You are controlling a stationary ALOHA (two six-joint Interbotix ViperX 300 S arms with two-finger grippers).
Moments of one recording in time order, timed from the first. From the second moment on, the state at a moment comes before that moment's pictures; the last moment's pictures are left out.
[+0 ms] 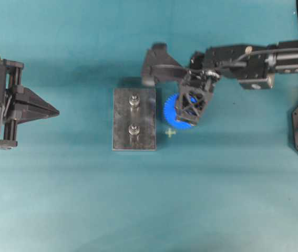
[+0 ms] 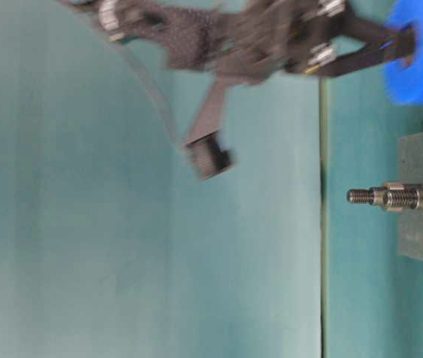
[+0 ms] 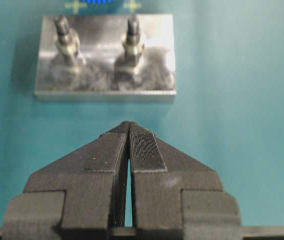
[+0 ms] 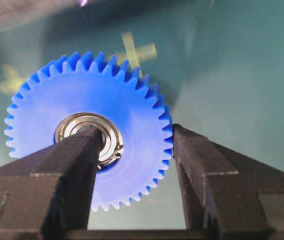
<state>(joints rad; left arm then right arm) 0.00 -0.71 1.04 0.02 0.22 0.01 -0.20 0.12 0.43 0.05 0.84 0.03</state>
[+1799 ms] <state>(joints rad) 0.00 -0.69 1.01 0.02 0.22 0.00 -0.19 0.35 -0.04 0.05 1.05 -0.01</state>
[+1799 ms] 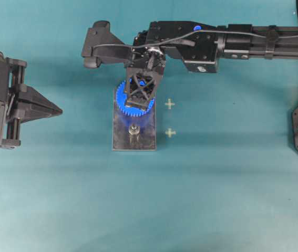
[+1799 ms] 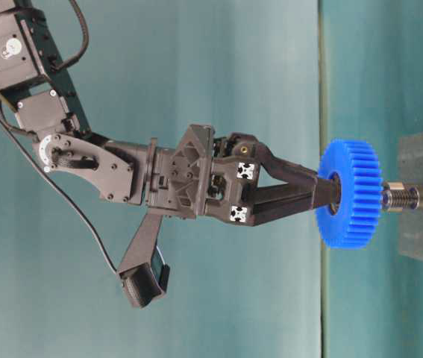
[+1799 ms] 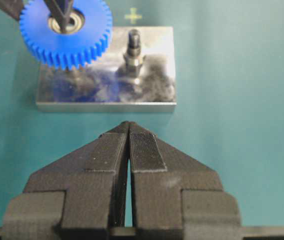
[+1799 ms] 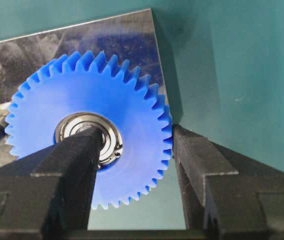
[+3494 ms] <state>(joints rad) -0.01 -0.69 1.01 0.02 0.22 -0.02 -0.20 0.37 -0.06 0.06 1.09 -0.01</state>
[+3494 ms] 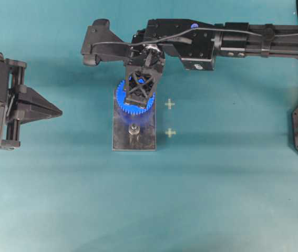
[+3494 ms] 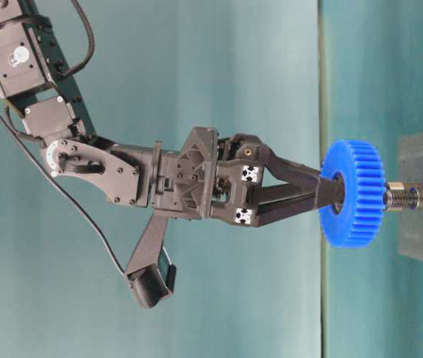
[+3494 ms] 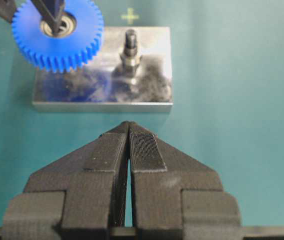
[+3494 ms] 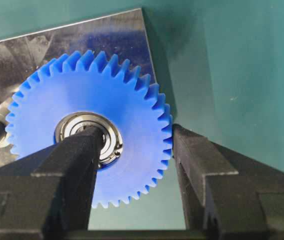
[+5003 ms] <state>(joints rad) -0.01 -0.69 1.01 0.02 0.22 -0.02 -0.17 0.42 -0.19 0.11 1.16 -0.04</state>
